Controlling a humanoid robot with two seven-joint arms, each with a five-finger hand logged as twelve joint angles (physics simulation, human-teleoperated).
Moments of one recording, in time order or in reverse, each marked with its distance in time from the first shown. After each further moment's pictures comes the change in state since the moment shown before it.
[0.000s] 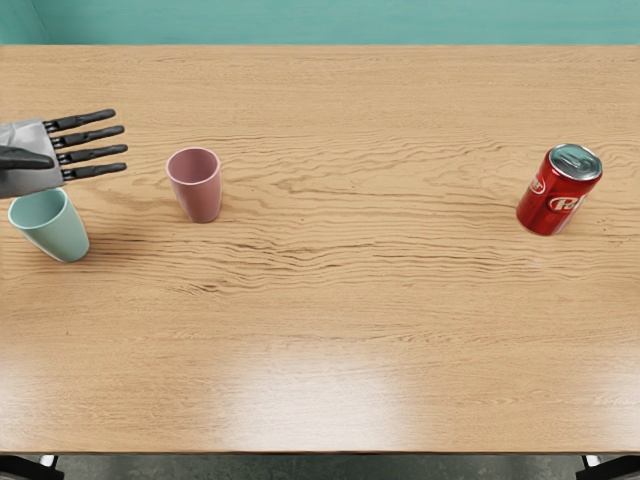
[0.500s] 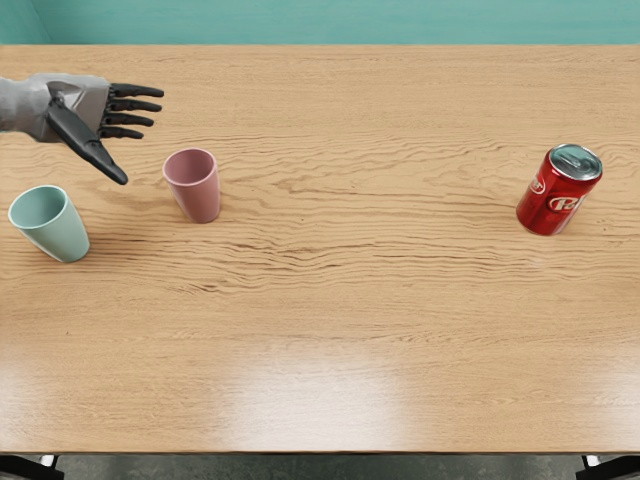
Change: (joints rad) left arm -0.320 -0.189 0.007 -0.003 0.858 -0.001 0.000; right arm 0.000 0.000 -0.002 -0.001 0.001 0.000 -0.001
